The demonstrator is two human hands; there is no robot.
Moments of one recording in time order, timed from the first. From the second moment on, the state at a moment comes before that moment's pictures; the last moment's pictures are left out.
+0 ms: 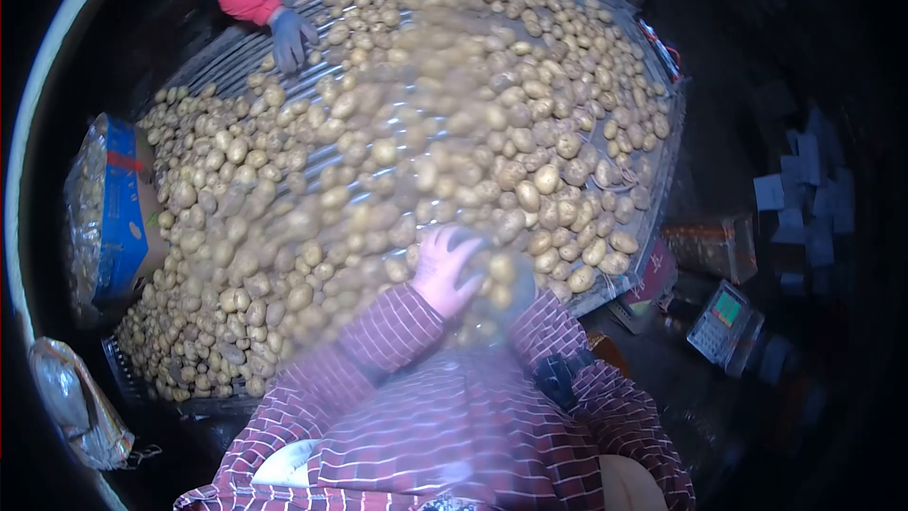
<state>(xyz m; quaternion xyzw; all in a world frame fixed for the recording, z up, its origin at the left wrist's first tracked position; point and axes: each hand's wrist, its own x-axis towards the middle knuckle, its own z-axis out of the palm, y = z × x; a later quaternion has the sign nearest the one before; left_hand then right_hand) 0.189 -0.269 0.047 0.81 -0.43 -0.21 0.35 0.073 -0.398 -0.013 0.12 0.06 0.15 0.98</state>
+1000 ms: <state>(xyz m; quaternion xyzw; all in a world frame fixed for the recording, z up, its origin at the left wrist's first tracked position) 0.417 -0.330 -0.041 0.97 -0.22 -0.09 -0.04 0.058 -0.441 -0.054 0.18 0.05 0.22 0.96</state>
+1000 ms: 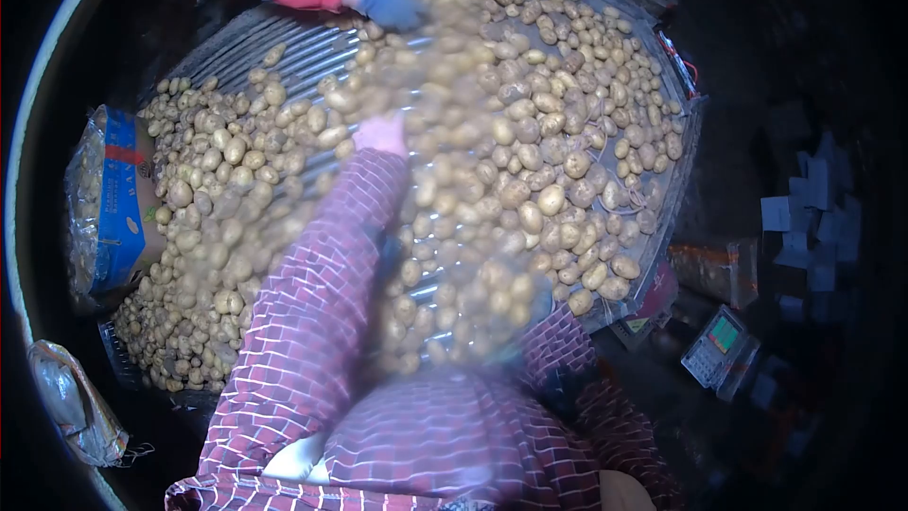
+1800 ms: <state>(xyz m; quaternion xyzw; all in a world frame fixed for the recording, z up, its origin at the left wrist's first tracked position) 0.383 -0.302 -0.035 0.94 -0.18 -0.05 0.28 0.071 -0.442 -0.005 0.11 0.00 0.24 0.96</state>
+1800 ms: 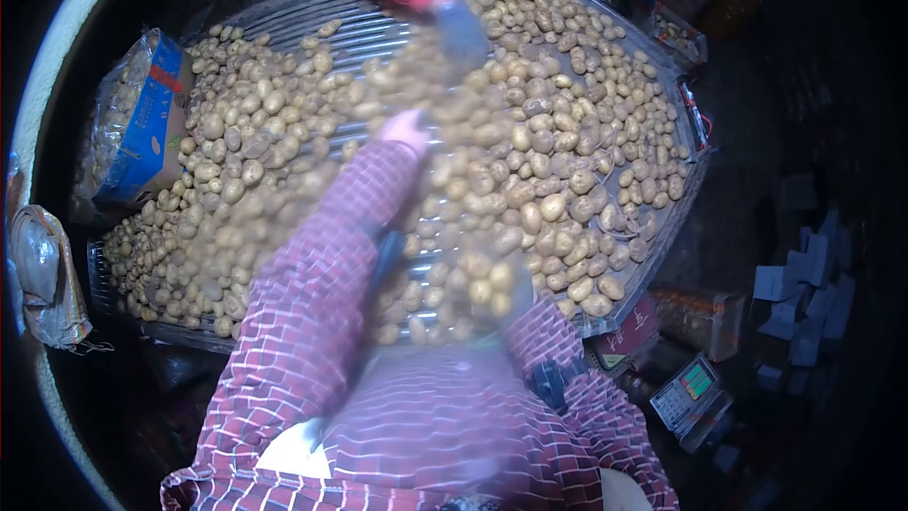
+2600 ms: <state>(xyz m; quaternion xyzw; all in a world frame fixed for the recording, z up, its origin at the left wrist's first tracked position) 0.197 -0.211 0.045 0.59 0.05 -0.19 0.79 0.114 -0.473 0.017 0.08 0.06 0.35 0.93</state>
